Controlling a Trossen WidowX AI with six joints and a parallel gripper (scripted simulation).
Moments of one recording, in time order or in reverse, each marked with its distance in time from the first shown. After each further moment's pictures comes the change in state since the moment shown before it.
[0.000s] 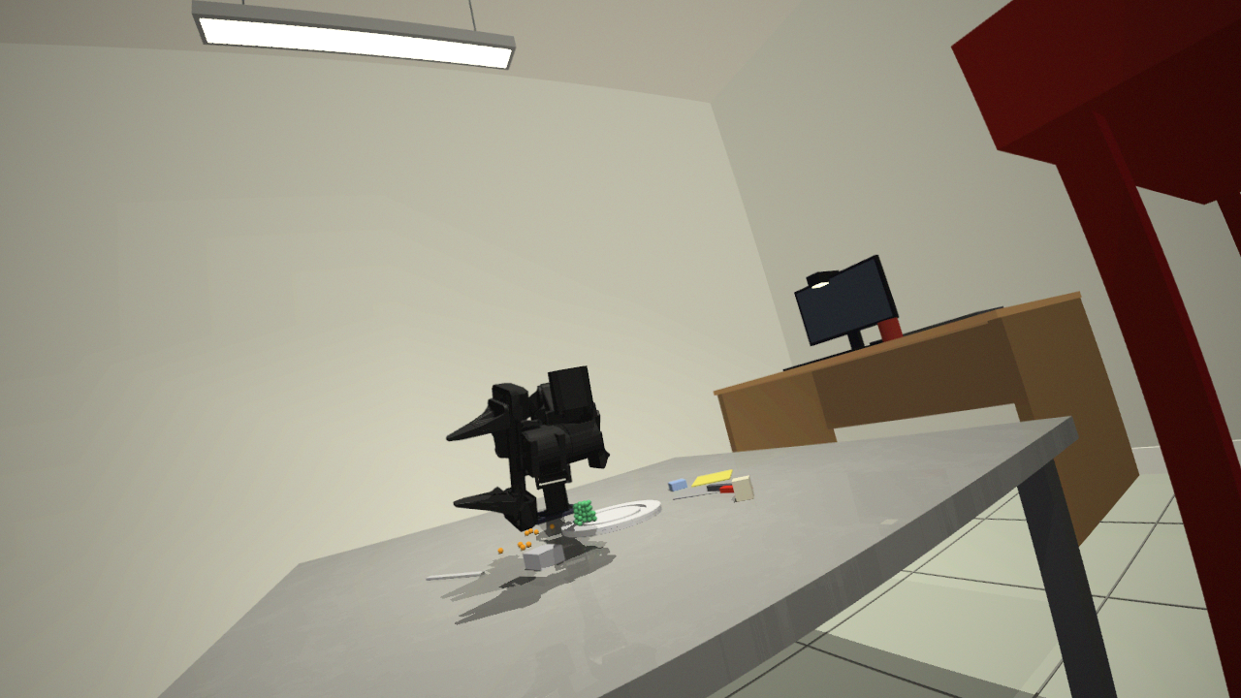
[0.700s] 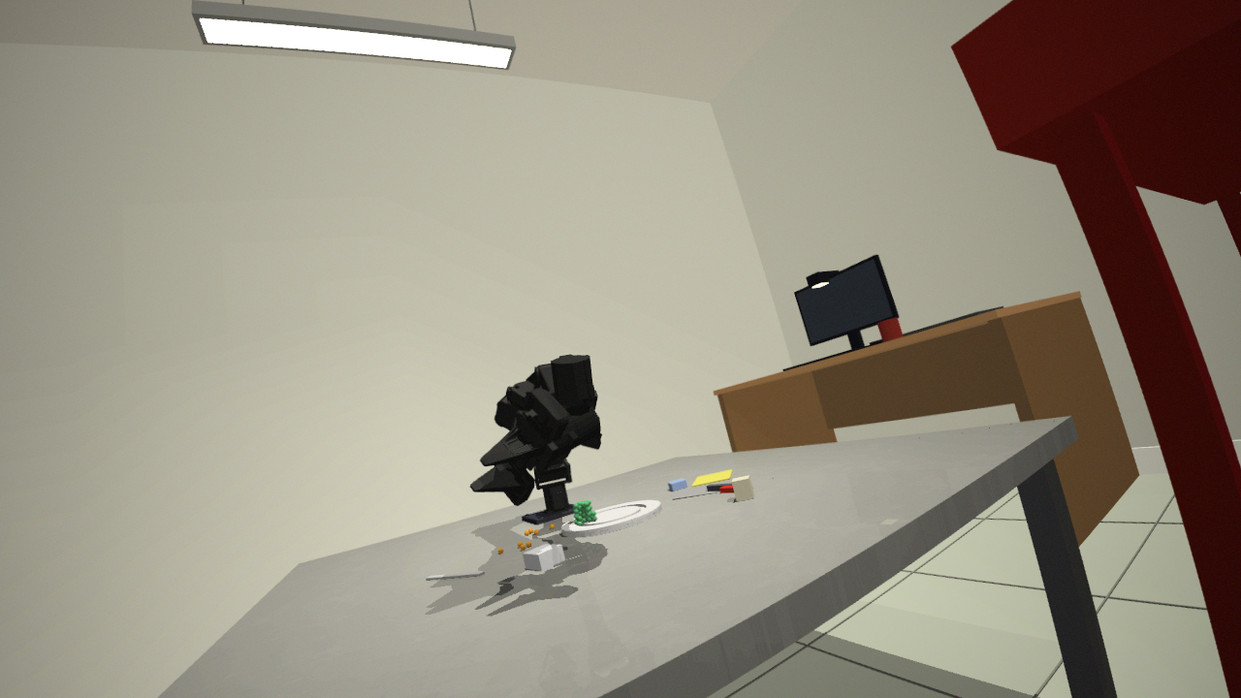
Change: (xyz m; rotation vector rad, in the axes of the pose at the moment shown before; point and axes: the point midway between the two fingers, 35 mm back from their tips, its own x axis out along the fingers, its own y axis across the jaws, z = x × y) arm -0.026 -0.005 -0.006 -0.671 0.293 -0.009
